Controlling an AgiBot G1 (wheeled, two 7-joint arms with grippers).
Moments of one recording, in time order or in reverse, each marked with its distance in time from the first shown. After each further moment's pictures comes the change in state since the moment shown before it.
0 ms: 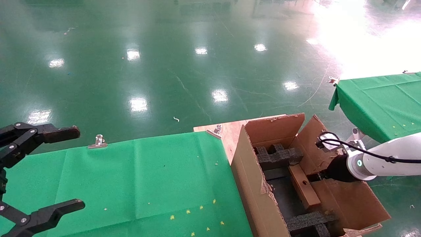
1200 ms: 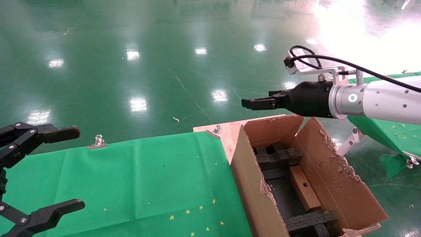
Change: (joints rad) left arm 0.000 0.000 0.000 0.000 -0.001 0.000 0.000; right arm 0.272 0.151 0.267 0.438 0.267 0.053 -0.192
